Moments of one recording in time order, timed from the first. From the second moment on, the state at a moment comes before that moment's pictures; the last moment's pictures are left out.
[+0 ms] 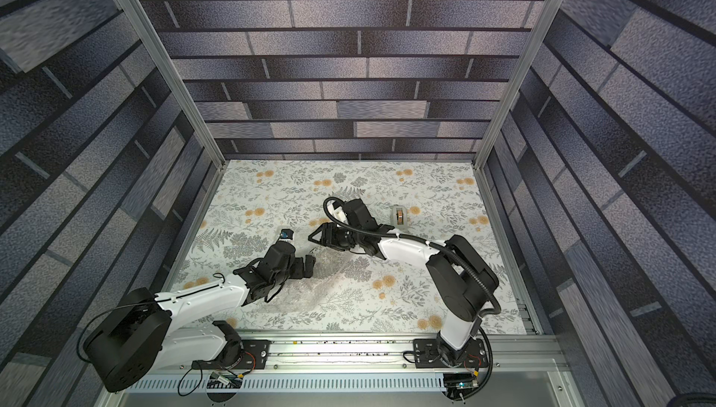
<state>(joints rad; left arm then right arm) -0.64 1.24 0.41 0.01 -0.16 -0.50 0.74 1.68 1.03 0.08 -0.58 0.87</state>
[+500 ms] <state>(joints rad) -0.64 1.23 0.41 0.01 -0.16 -0.50 0.45 1.55 0.87 -0.20 -0.47 0.64</state>
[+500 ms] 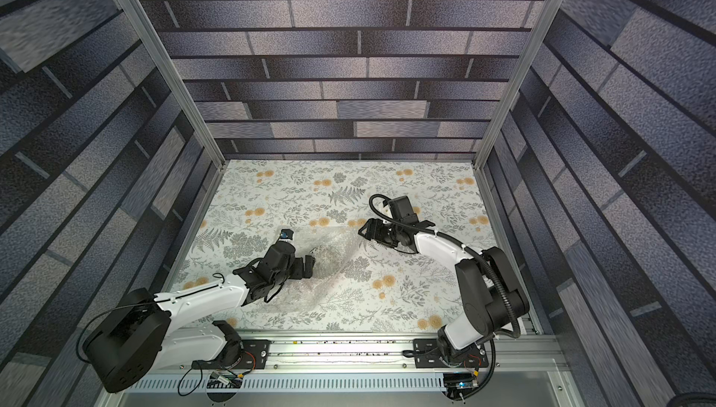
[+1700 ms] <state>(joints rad) -0.64 1.25 0.41 0.02 -0.16 -0.50 0.38 1.84 0.94 0.14 -0.61 0.60</state>
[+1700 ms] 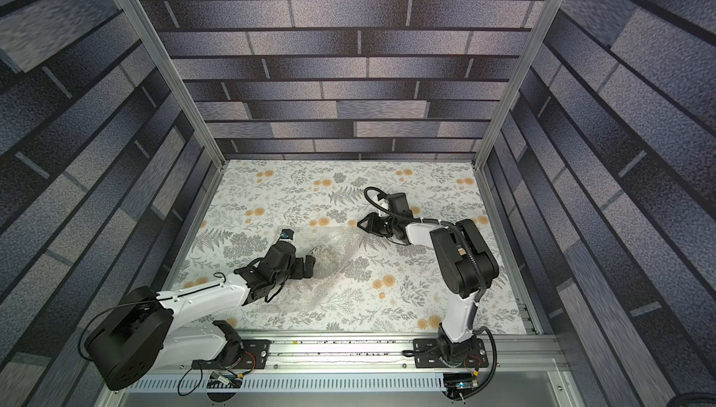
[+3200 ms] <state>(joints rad) -0.64 1.28 0.43 0.01 -0.16 -0.49 0.40 1.71 0.94 -0.10 -0.43 0.51</state>
